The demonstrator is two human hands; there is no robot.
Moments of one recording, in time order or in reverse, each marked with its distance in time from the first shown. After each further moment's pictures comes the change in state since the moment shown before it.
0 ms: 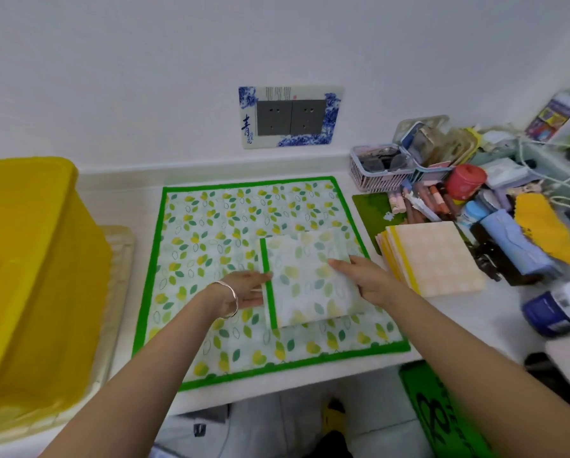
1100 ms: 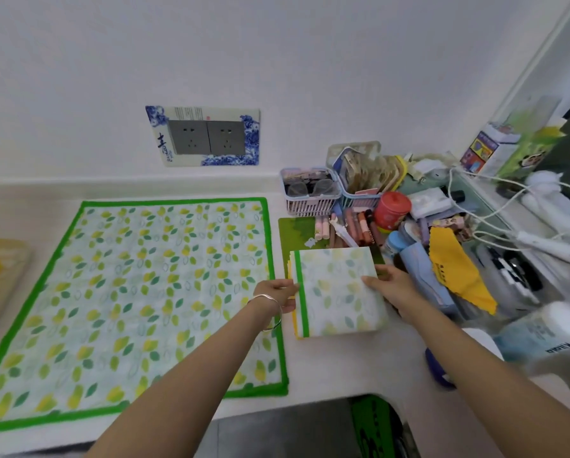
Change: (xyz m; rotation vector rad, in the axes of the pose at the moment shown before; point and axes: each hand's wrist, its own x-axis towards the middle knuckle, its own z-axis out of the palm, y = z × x) left_hand 0.071 0.035 0.276 -0.105 0.153 0.164; right_hand 0.043 -0.007 -0.281 -0.168 0.249 -0.202
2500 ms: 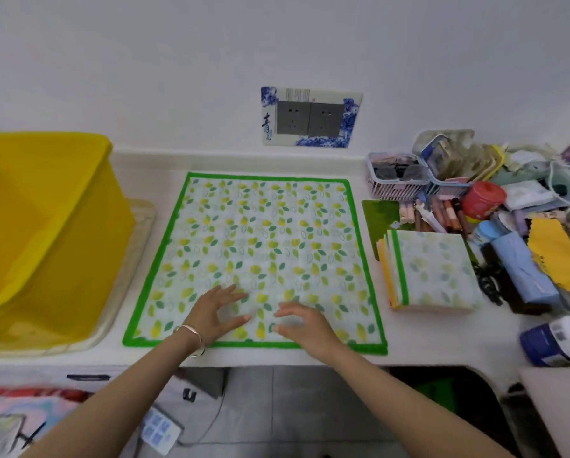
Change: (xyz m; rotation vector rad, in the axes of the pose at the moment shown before) left_hand -0.073 -0.101 -0.319 0.887 0.101 0.453; right_hand -0.166 0.040 0.301 -0.252 -0.562 -0.329
